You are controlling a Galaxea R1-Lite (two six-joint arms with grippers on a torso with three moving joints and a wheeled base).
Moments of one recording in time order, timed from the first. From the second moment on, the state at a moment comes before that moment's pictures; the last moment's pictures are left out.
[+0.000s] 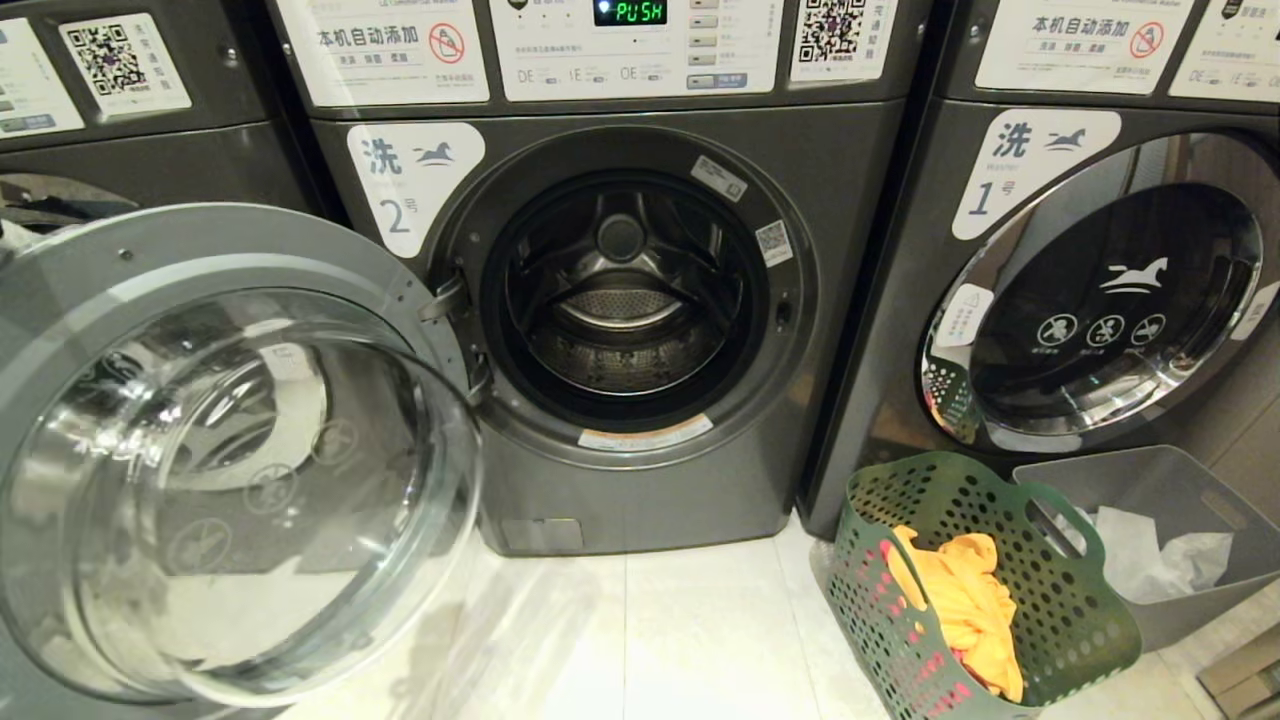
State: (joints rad) left arm 0.35 1.66 -1.89 0.79 -0.25 -0.01; right arm -0.01 0.00 0.00 0.00 -0.01 0.00
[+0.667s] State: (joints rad) left arm -0.33 1.57 -1.89 0.83 -0.30 -0.31; right arm -0.01 0.00 0.00 -0.01 -0.01 0.00
